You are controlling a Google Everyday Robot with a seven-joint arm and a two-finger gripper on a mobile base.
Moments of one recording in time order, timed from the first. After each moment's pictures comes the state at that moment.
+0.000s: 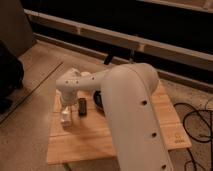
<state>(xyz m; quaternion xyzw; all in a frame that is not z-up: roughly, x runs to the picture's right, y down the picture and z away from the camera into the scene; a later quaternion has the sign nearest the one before) -0.212 0.126 0.862 -0.33 0.10 0.54 0.77</state>
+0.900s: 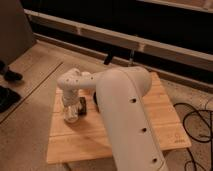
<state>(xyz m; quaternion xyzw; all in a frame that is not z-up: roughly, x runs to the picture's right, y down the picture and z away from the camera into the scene) -0.218 0.124 0.886 -0.35 0.12 0.51 0.78</state>
